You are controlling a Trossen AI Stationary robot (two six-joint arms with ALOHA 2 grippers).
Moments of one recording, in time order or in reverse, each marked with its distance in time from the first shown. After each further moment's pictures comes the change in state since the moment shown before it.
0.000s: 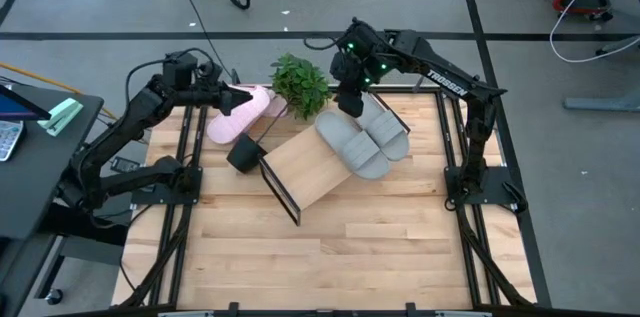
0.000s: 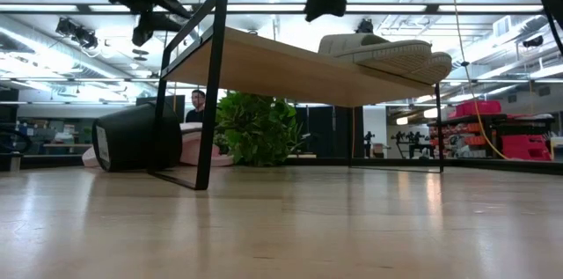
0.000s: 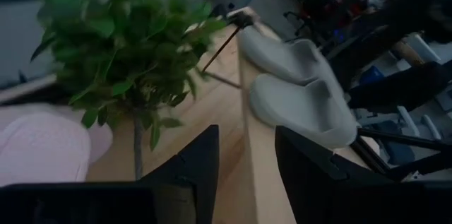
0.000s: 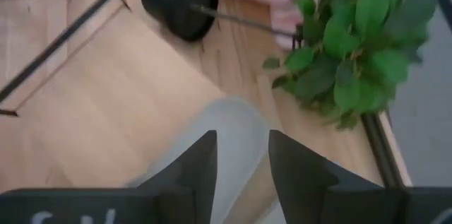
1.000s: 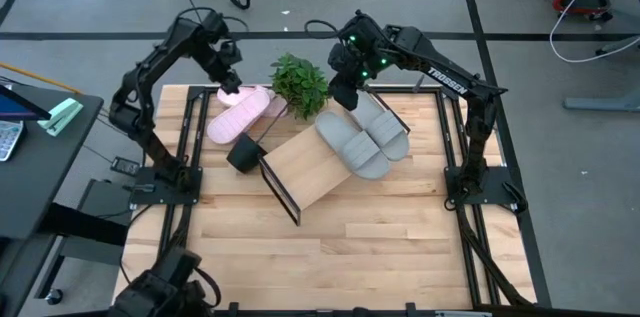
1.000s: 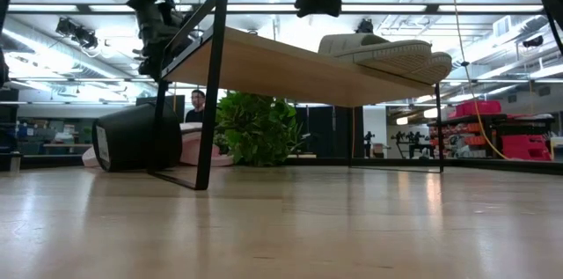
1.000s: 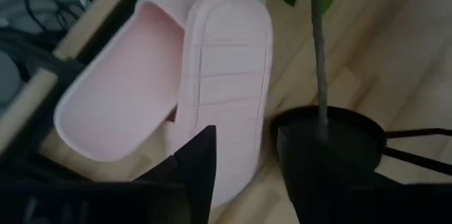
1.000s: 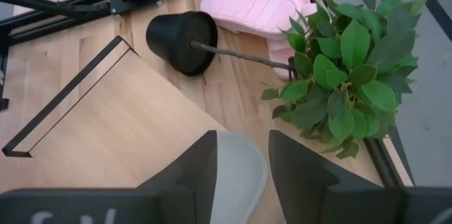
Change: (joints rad) left arm 0.222 0.757 0.657 -0.872 -0.242 0.816; right arm -0.025 0.000 0.000 0.099 -0.045 0.066
